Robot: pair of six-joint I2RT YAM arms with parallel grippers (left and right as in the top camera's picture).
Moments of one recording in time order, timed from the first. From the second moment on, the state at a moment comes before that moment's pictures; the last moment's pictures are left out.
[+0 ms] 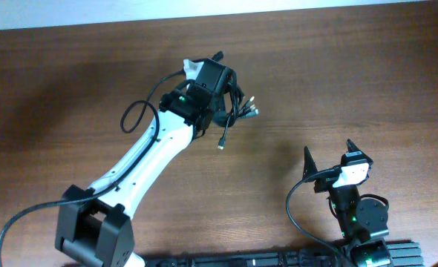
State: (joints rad) left arm -0.57 1.73 1.42 -0.70 -0.30 -0.57; right arm 0.15 0.01 0.01 -0.07 0.04 0.00
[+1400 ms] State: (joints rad) left arm -0.57 1.69 1.42 -0.50 0.16 -0.04; right arm 0.15 0.63 0.74 -0.48 -0.30 -0.02
